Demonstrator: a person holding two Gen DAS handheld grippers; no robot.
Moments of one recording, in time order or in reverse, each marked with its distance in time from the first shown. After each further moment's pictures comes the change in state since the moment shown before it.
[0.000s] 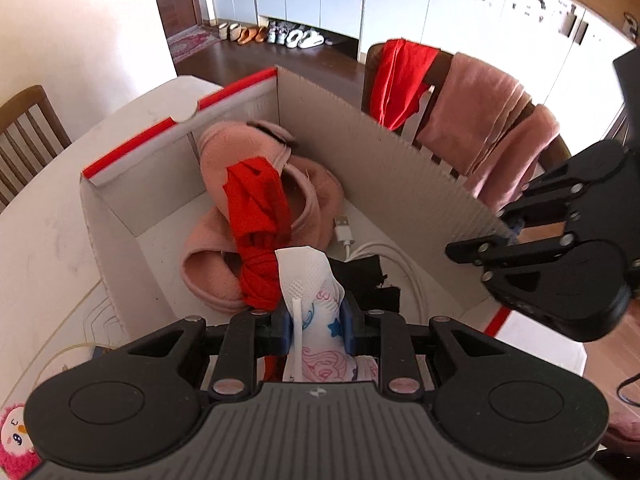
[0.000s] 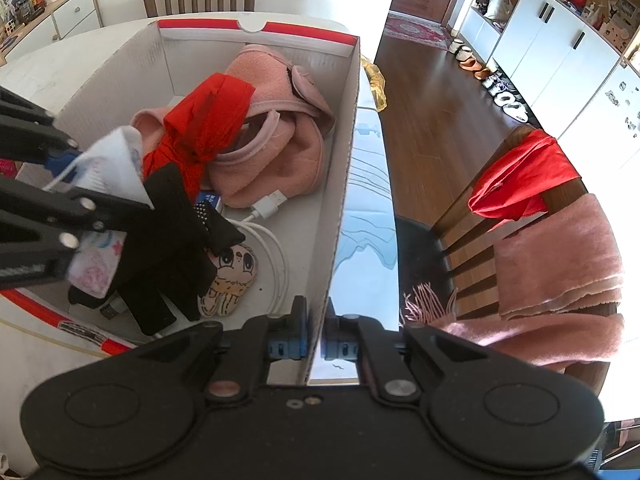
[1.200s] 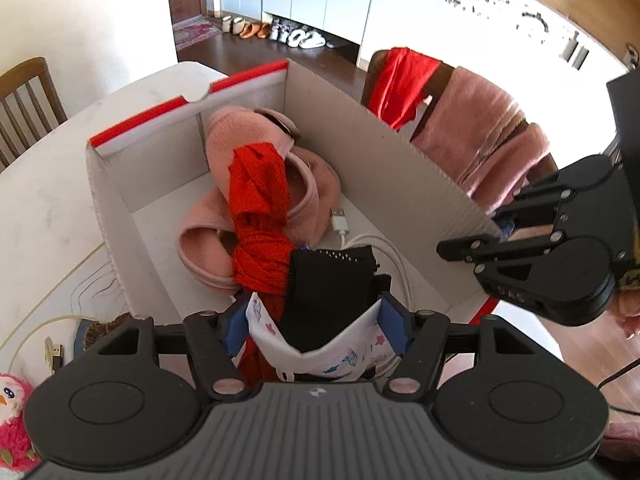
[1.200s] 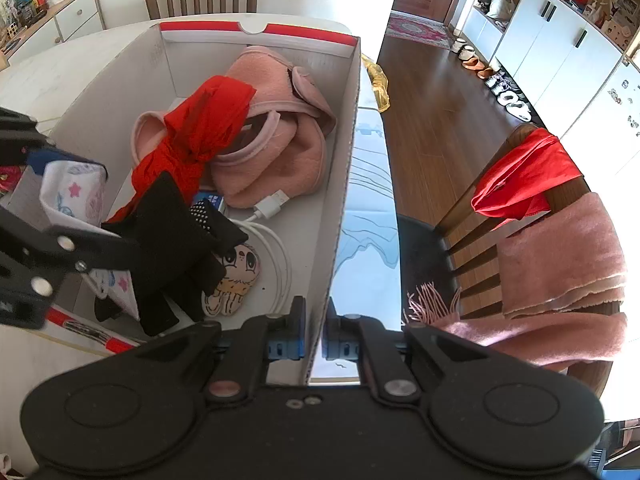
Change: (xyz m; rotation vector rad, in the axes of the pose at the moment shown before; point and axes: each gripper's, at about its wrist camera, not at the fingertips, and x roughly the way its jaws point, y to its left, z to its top) left arm -0.017 0.014 -0.011 -0.094 -0.021 -0.063; right arm 0.001 -0.002 -0.001 0.006 -0.004 0.012
